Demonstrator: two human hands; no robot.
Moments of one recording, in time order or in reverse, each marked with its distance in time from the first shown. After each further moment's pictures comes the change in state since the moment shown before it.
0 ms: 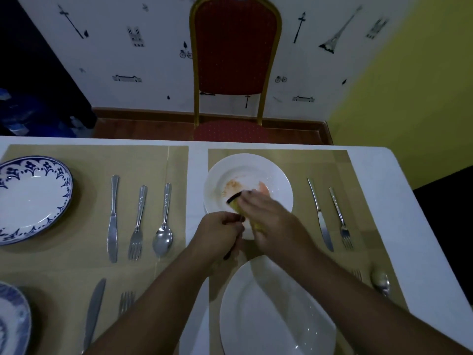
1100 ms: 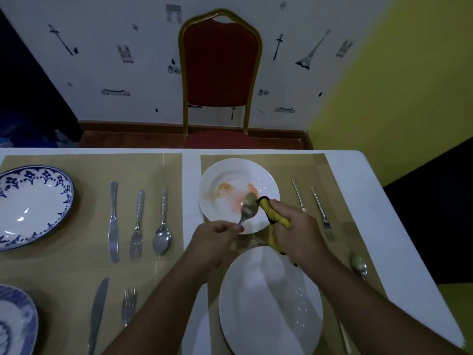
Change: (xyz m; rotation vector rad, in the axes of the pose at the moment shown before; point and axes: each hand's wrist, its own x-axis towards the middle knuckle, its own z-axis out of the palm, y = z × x) left_hand -0.041 -0.007 -0.007 0.079 -0.016 0.078; right_hand -0.042 -0.008 -0.029 0.343 0.147 0.628
